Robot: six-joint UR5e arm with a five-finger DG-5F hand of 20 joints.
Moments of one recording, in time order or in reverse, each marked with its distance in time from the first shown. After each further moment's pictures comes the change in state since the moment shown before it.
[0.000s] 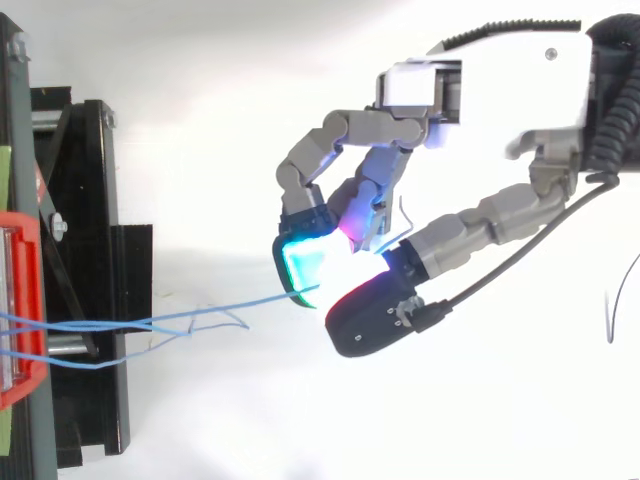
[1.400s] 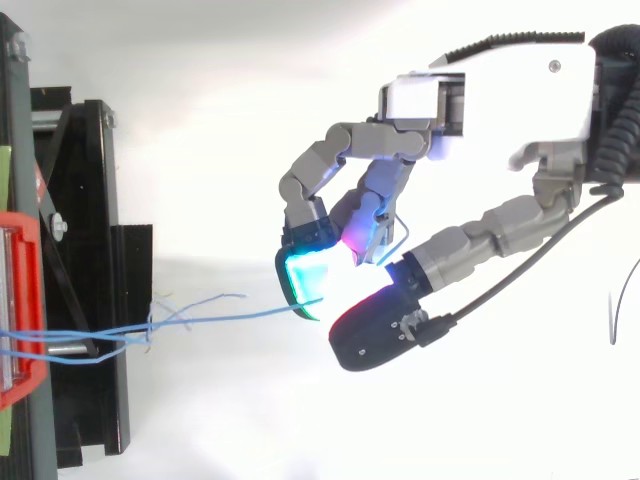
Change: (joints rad) arm 0.007 0.002 -0.003 0.005 -0.001 0.002
